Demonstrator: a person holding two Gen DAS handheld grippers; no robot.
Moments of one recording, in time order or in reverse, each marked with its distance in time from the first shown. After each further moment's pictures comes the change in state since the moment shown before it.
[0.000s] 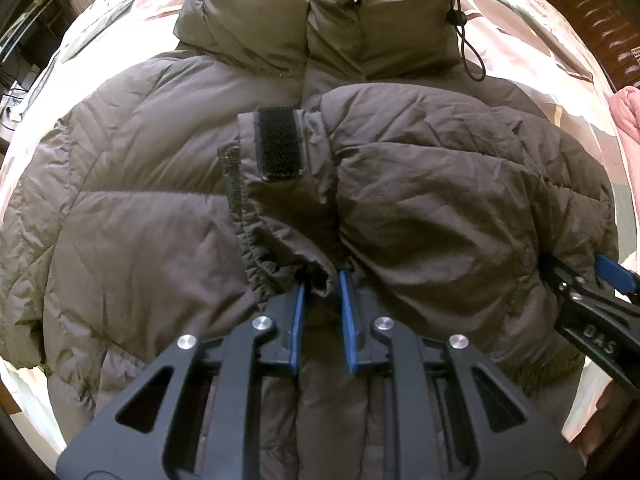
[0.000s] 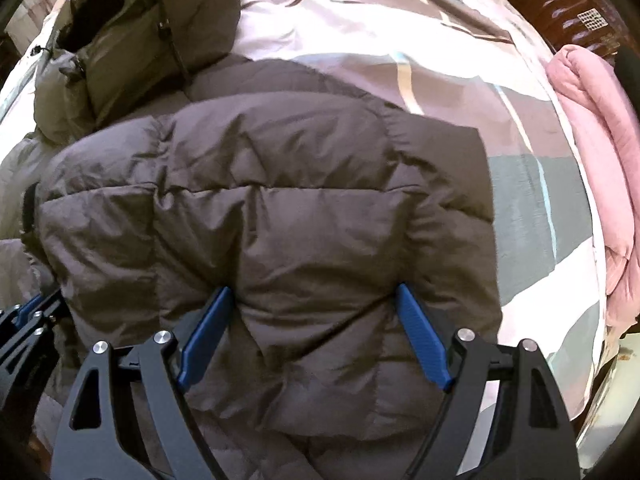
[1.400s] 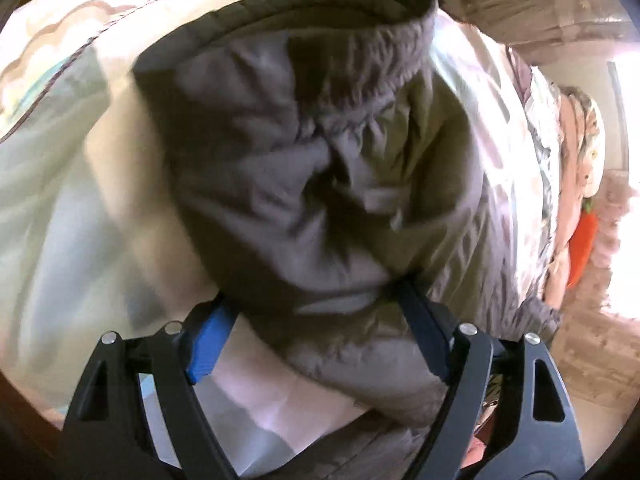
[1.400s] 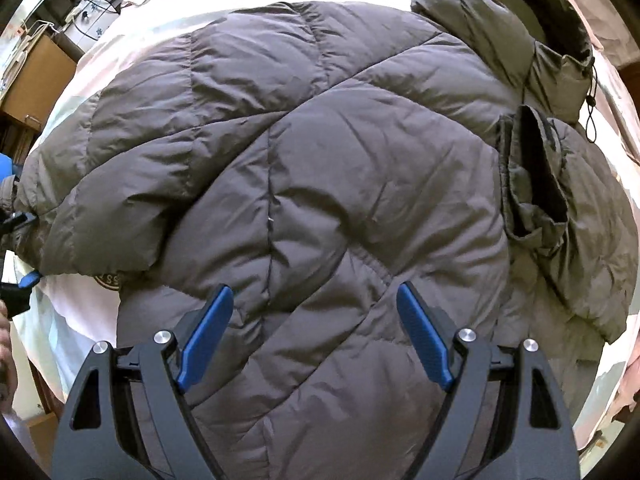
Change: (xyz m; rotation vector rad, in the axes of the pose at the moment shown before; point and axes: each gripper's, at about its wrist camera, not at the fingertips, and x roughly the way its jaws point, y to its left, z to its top) left arm -0.035 0.571 -0.229 -1.300 -0.076 -0.338; right arm -0.079 0.357 -0.110 -0.395 0.054 0.209
